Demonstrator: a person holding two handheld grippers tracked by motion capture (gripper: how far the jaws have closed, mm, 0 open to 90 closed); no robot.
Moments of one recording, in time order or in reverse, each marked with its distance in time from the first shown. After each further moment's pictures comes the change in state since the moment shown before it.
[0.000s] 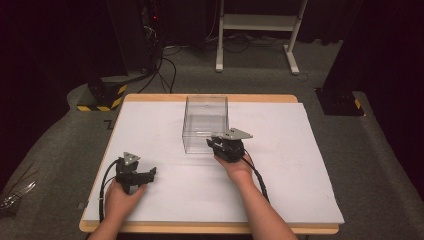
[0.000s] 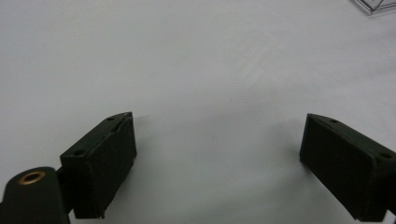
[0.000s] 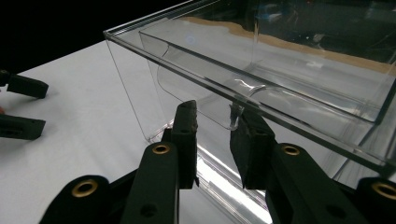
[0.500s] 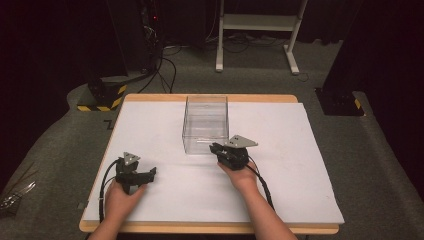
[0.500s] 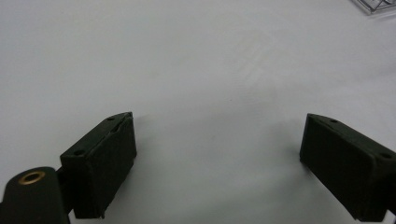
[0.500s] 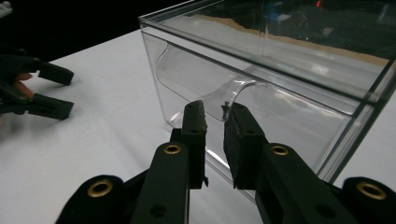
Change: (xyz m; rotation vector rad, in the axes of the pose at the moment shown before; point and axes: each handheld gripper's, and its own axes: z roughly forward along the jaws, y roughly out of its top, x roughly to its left) left arm 0.000 0.000 0.000 -0.001 0.001 0.000; right arm 0.010 -0.014 -0.023 -0.015 0.037 -0.015
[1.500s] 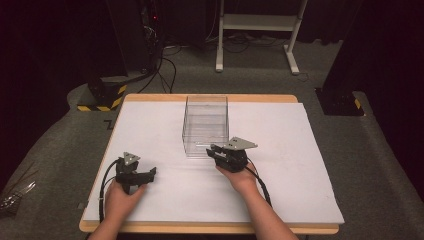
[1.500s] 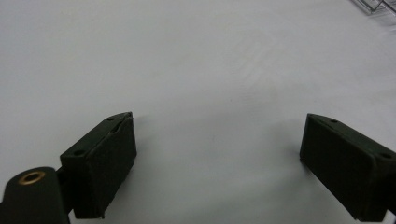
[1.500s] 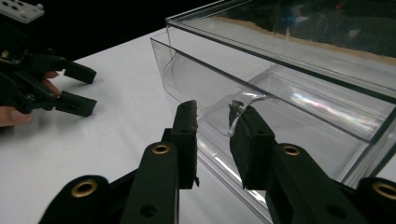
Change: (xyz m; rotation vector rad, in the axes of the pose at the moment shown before) left arm 0.000 0.000 0.000 0.000 0.000 0.000; right arm 0.004 0.000 0.000 -0.002 0.069 -0.008
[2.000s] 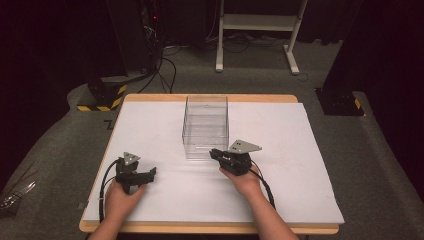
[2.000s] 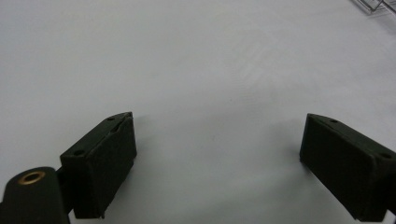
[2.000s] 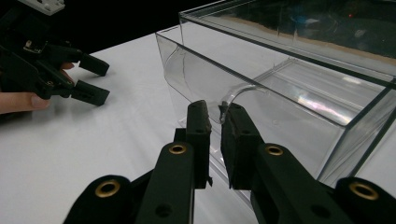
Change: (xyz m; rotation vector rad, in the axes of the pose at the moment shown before) left arm 0.000 0.000 0.000 0.002 0.000 0.001; right arm 0.000 -0.007 -0.013 -0.006 0.031 -0.031
